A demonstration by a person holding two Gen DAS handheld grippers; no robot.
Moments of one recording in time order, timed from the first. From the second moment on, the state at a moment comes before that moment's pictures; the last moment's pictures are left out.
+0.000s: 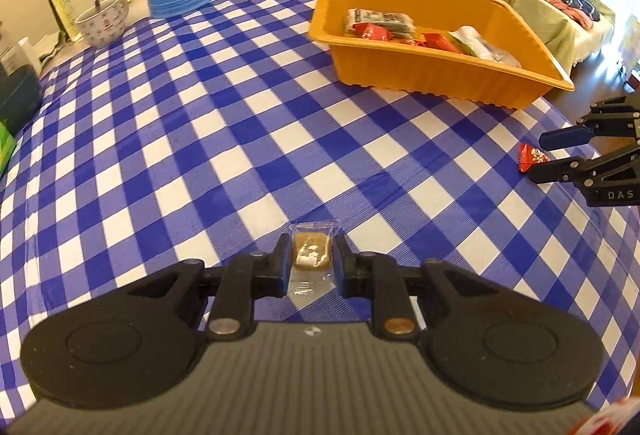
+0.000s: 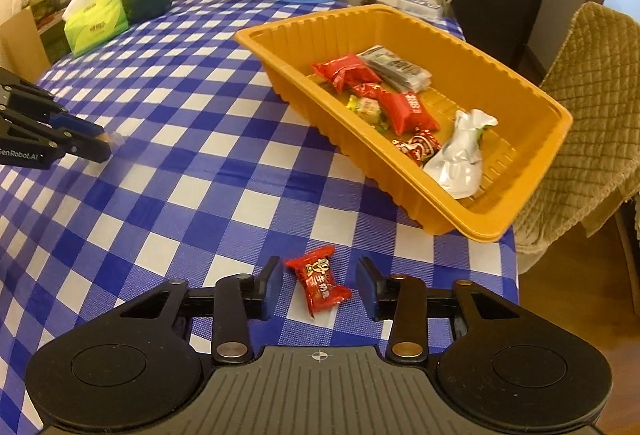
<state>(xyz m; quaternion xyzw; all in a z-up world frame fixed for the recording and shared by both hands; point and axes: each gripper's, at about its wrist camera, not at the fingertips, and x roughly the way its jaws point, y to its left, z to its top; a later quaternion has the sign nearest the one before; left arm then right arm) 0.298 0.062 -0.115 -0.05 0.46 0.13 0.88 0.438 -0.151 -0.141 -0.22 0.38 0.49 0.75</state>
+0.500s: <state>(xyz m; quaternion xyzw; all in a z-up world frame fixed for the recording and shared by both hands) 0.287 0.061 -0.107 -0.05 0.46 0.14 0.88 0.434 -0.156 -0.142 -0.18 0.41 0.50 0.74</state>
